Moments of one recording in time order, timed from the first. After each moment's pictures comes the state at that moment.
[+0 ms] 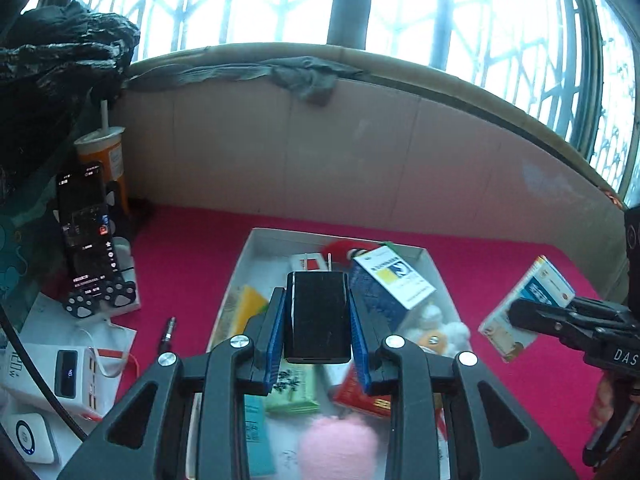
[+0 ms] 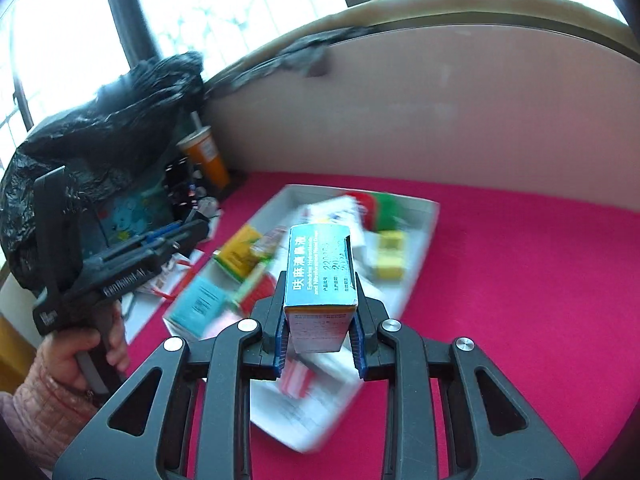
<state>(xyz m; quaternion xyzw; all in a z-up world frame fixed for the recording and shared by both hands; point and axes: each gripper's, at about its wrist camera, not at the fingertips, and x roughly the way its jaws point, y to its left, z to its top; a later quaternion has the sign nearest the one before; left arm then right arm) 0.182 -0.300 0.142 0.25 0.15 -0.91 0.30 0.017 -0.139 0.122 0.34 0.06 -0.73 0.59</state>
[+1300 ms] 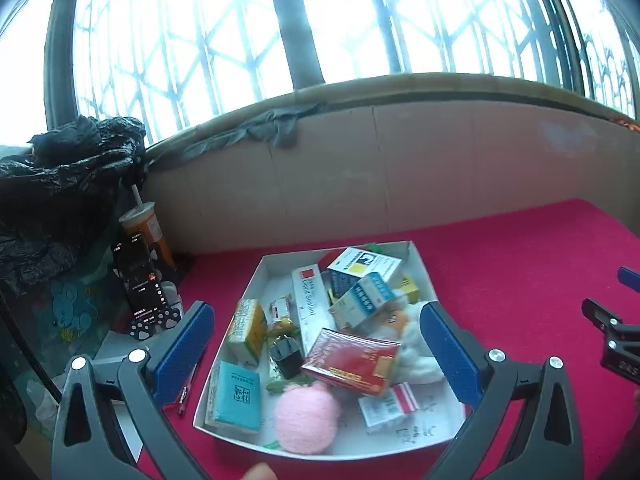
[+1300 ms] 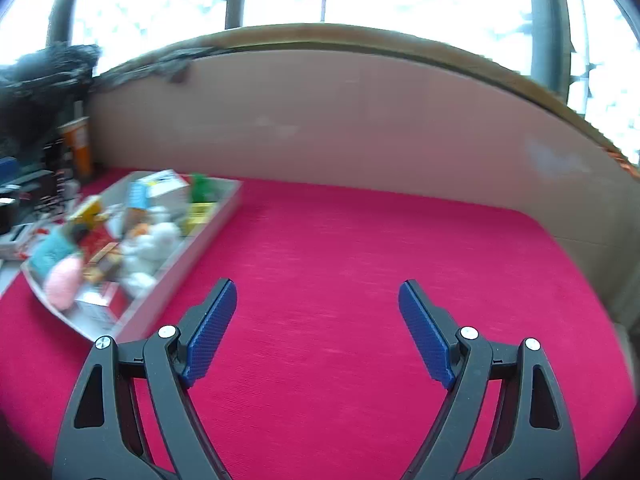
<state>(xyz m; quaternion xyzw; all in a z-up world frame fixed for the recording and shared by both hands) 0.161 -0.162 0.167 0.25 0.00 -0.89 0.39 0.007 0.026 0.092 0.24 0.13 -0.91 0.31</state>
